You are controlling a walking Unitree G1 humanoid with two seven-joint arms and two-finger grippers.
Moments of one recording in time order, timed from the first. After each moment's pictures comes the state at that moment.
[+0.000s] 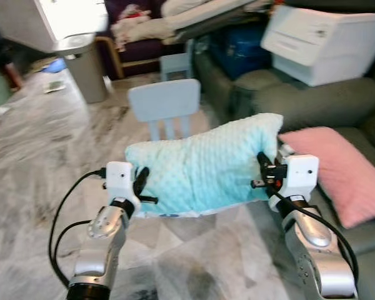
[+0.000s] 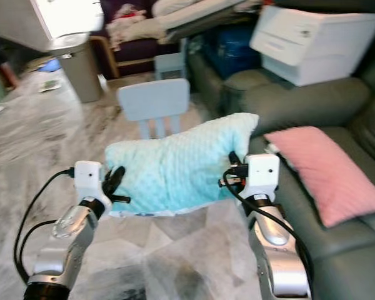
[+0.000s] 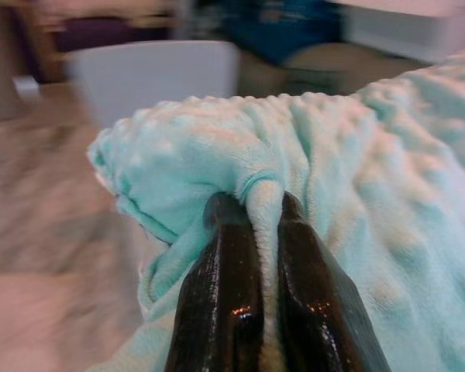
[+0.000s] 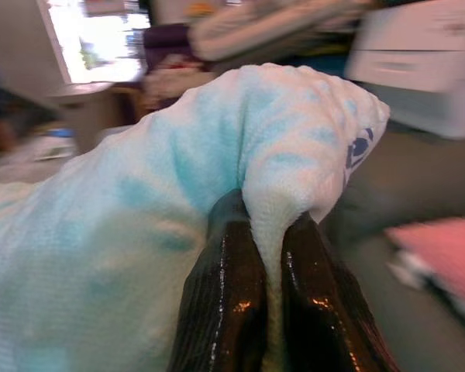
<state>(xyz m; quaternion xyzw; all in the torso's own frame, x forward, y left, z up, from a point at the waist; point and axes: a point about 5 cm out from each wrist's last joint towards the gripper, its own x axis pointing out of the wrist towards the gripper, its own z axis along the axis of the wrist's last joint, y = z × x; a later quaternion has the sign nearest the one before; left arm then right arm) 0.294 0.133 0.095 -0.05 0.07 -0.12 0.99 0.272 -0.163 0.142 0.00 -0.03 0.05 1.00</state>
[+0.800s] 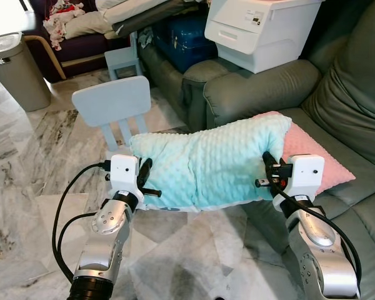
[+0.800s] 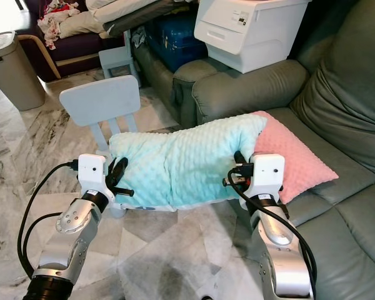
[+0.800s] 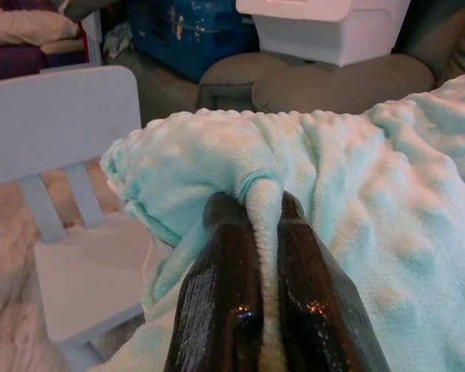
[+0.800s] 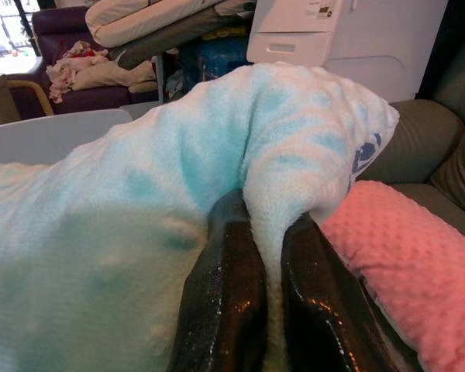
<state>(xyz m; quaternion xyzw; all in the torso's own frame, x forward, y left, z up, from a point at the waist) 0.301 0.134 0.104 -0.02 0.02 -0.12 0.99 0.272 -0.164 0.141 0.00 -0.02 0.05 1.00</state>
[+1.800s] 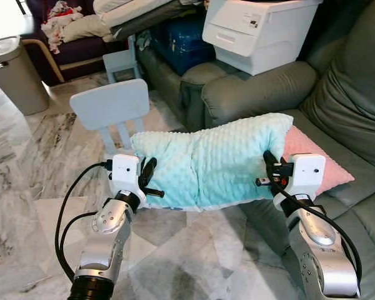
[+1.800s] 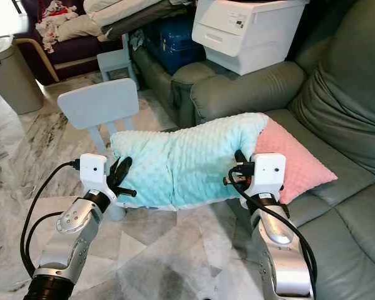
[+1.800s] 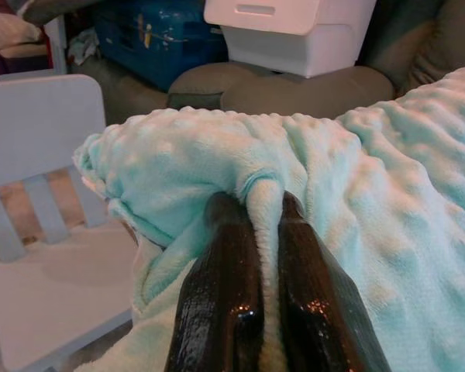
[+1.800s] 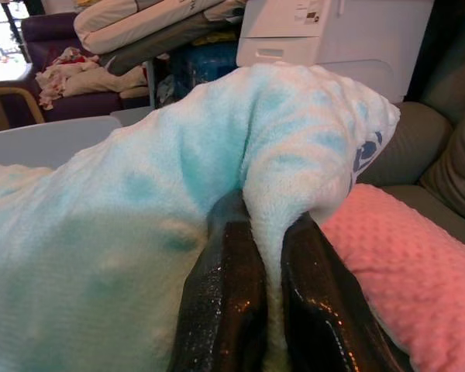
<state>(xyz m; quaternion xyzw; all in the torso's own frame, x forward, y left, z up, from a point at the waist) 0.301 0.129 0.105 -0.04 0.02 -0.15 0.99 0.273 -0.164 0.142 0.01 -0.02 0.05 1.00</state>
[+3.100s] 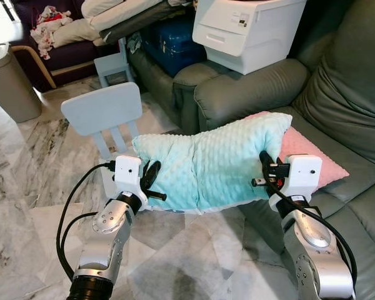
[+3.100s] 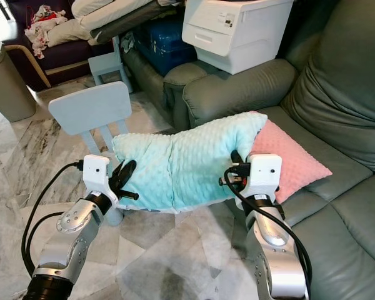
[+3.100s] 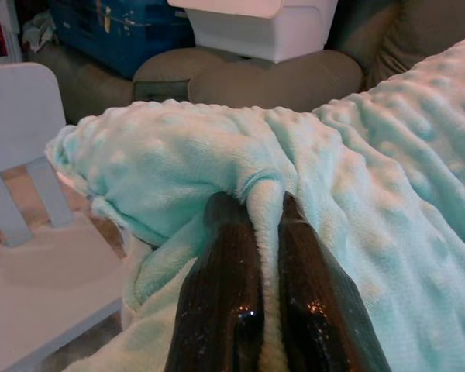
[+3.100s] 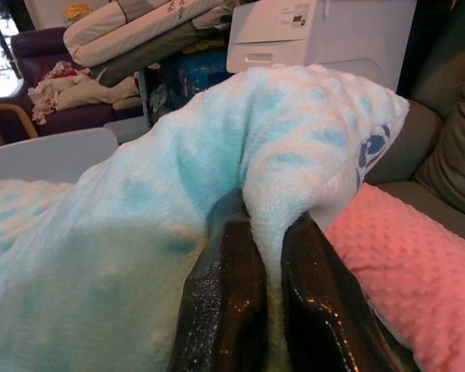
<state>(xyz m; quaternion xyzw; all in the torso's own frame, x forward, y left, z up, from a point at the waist) 0.300 0.124 0.103 -0.05 0.04 -0.18 0.98 0.270 -0.155 0.143 0.02 -0.03 0.05 1.00</state>
